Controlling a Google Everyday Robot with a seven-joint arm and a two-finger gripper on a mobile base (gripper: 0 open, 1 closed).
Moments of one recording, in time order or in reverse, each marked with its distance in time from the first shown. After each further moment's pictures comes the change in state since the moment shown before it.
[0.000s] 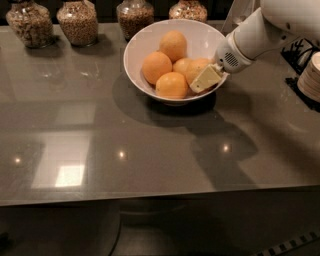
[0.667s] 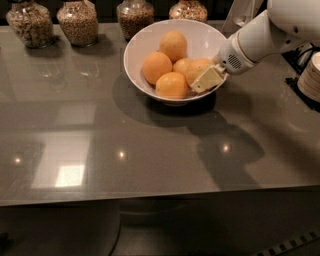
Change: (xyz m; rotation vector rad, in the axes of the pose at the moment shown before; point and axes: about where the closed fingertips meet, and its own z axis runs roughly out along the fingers) arm -0.004 0.002 -0.005 0.003 -0.057 -0.038
